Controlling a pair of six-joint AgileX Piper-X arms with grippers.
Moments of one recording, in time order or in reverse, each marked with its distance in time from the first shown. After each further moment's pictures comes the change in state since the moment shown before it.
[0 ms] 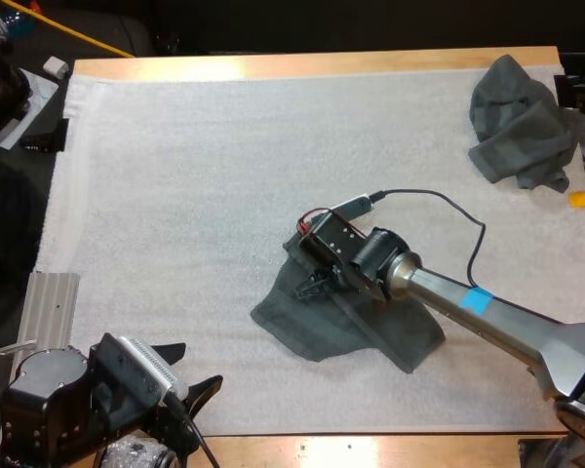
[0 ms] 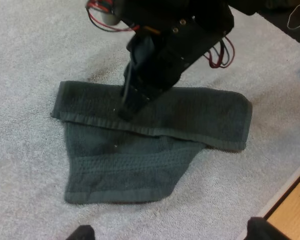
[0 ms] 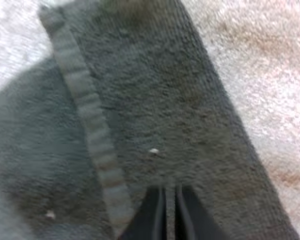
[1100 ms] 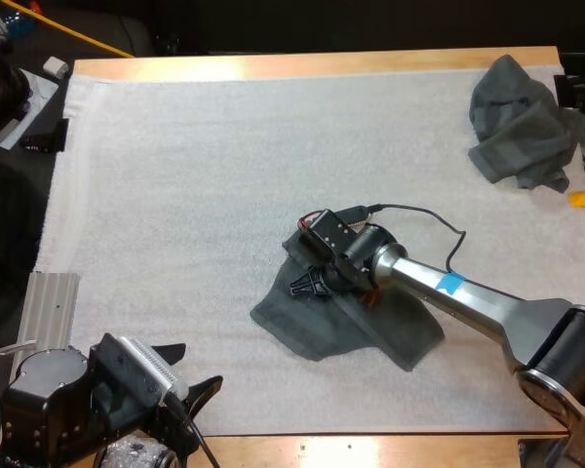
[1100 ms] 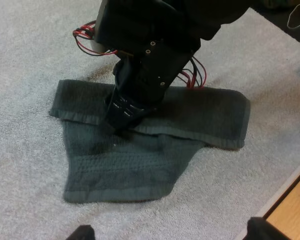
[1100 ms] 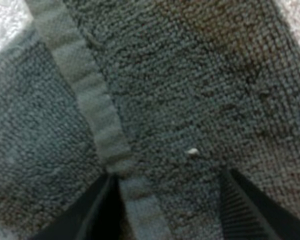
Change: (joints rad) left arm 0.000 0.000 0.000 0.000 0.000 0.000; right arm -0.043 0.142 -0.023 -0.068 -0.173 0.097
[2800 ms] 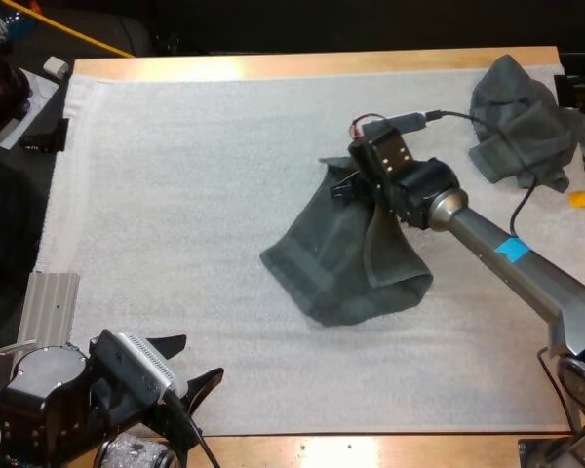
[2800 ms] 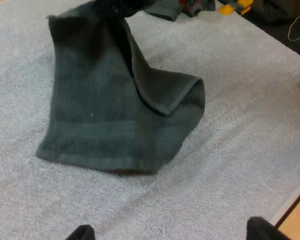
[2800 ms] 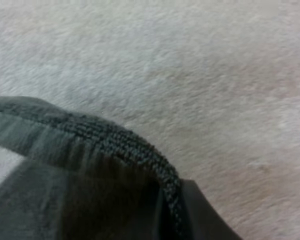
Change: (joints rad) left arm -0.002 0.002 0.000 -0.051 0.000 0.002; right arm -0.233 -0.104 -0.128 -0.097 0.266 -0.216
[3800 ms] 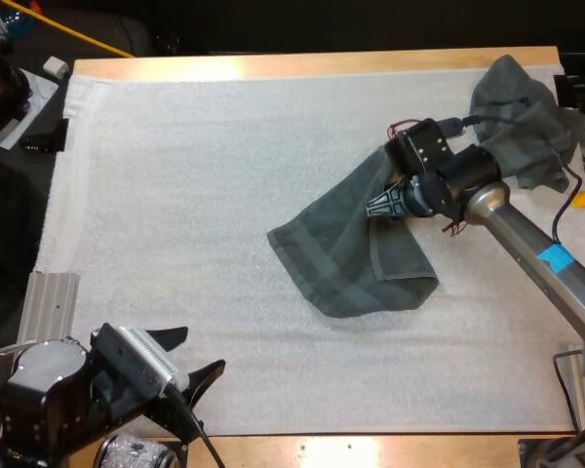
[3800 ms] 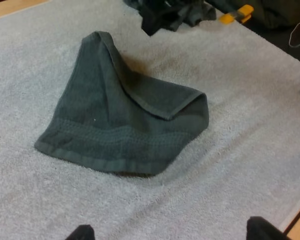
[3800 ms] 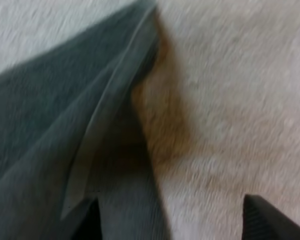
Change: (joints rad) left arm 0.000 0.007 0.000 -0.030 0.000 0.003; right arm -0.066 -0.114 -0.016 0.336 -0.068 -0.030
